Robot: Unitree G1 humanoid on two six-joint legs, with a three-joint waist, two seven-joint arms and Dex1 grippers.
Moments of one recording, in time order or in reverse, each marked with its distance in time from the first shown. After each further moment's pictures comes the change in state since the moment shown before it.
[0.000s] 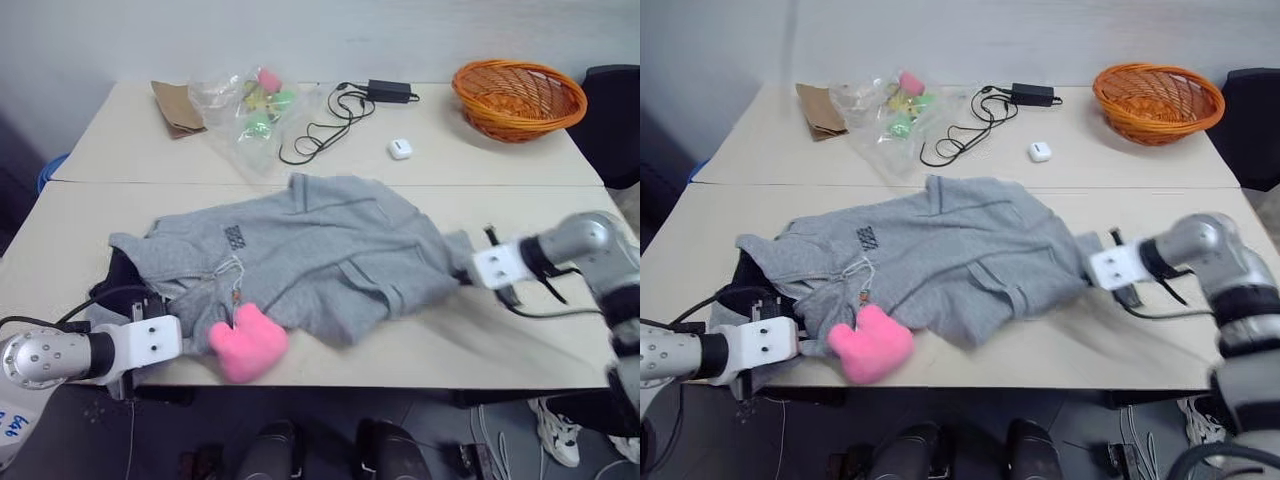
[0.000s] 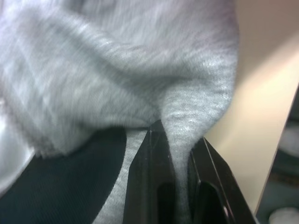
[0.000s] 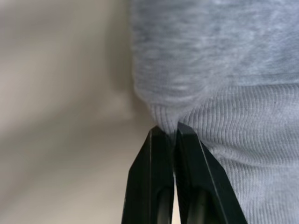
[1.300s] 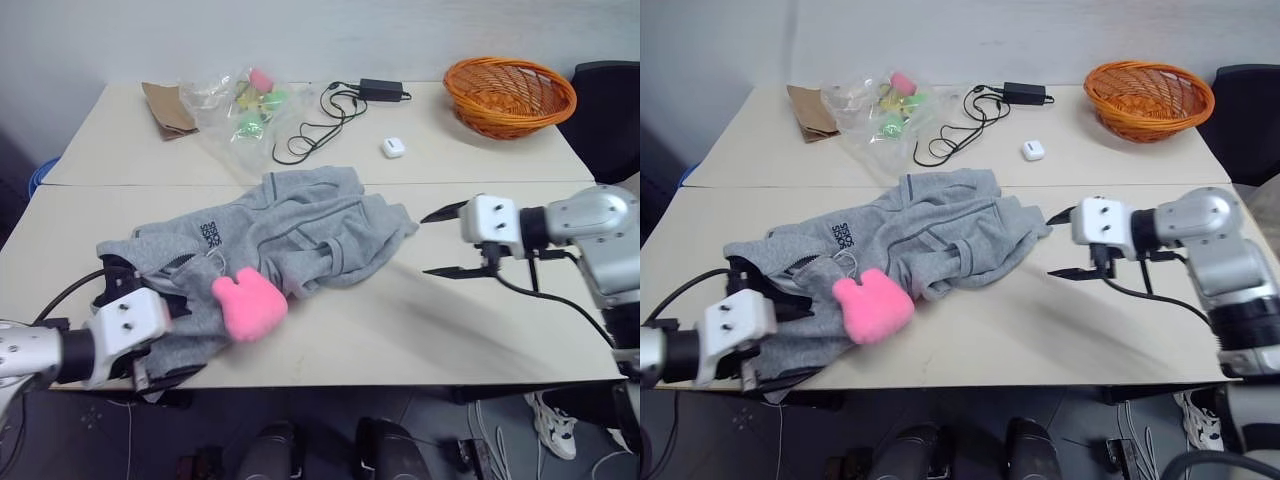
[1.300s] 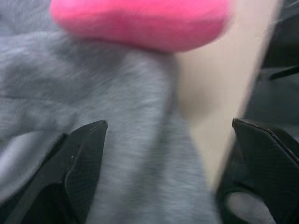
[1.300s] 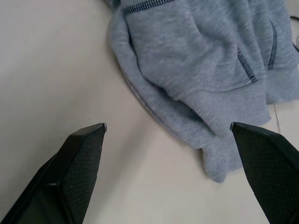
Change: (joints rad) left arm 0.016 -0.076 0.170 -0.355 -0.320 0.460 0.036; right arm -0.126 0.205 -0.086 -0.292 0.057 0.413 -0.199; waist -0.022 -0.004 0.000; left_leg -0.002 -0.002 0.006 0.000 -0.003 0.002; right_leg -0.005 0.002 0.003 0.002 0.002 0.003
